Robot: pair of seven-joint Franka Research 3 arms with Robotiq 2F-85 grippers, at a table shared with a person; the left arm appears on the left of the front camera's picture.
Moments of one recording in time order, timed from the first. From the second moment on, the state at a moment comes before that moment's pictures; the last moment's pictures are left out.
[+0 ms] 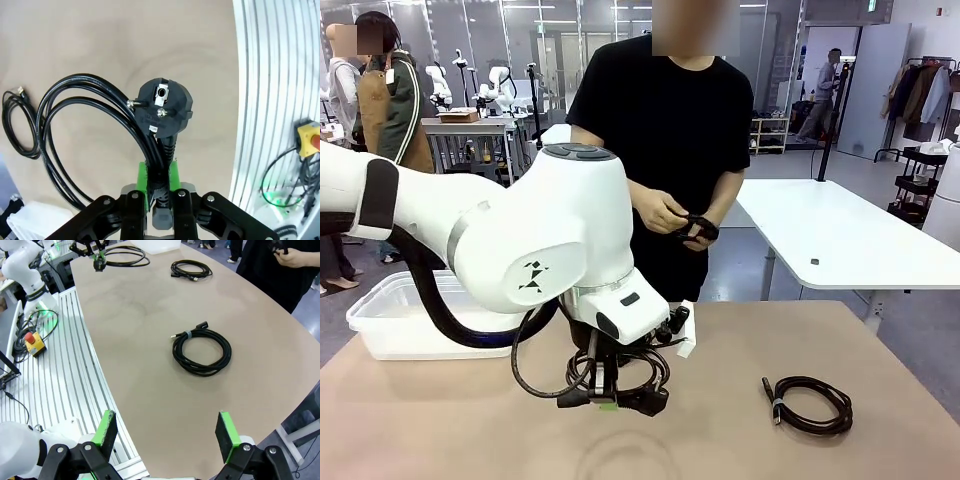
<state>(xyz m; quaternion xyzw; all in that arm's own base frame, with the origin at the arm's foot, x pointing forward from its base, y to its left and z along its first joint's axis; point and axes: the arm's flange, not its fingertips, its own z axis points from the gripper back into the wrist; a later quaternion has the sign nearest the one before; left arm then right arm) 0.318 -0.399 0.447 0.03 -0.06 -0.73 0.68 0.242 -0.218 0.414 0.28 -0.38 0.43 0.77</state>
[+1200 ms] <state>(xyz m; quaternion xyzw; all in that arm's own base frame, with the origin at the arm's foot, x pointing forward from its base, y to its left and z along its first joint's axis) 0.409 -0.248 0.532 0.04 -0.15 -0.74 0.66 0.242 -0.218 0.415 0.28 -0.38 0.43 0.77</state>
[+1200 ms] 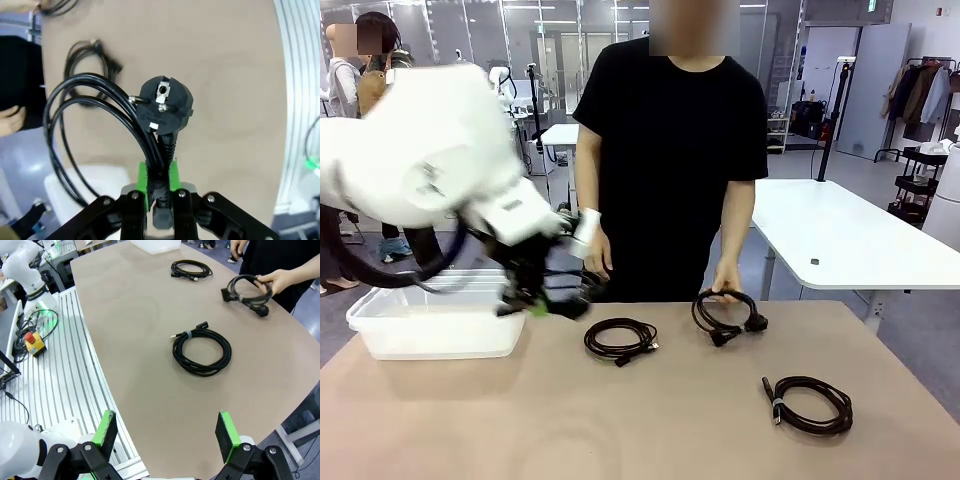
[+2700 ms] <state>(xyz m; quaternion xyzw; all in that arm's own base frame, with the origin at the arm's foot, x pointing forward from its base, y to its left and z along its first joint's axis) 0.588 -0.036 0.435 0.02 -0.08 -0.61 0.79 0.242 -0.218 0.414 0.28 -0.38 0.43 0.77</state>
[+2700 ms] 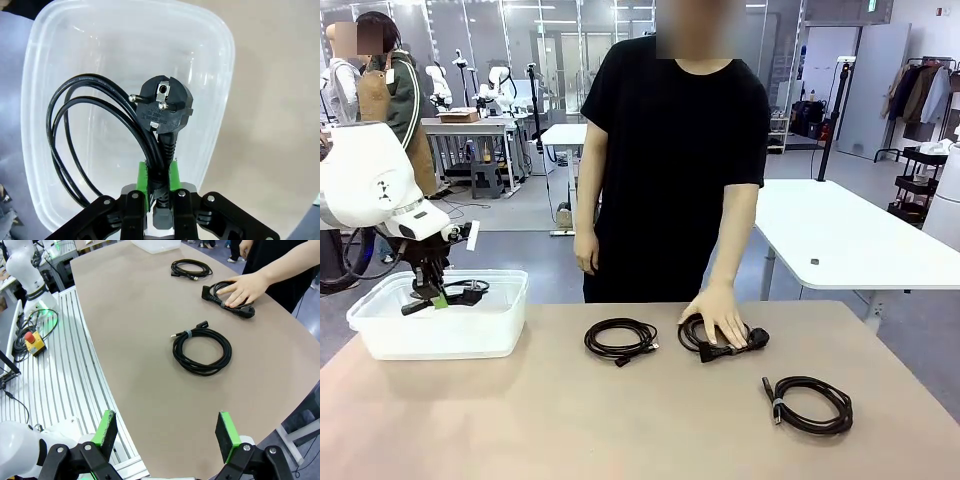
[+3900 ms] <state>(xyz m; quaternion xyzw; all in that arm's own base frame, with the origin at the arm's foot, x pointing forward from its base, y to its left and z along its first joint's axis) 0.594 -0.034 0.439 0.00 -0.08 -0.60 0.79 0.242 -0.218 0.414 0.28 -0.38 0.43 0.77</state>
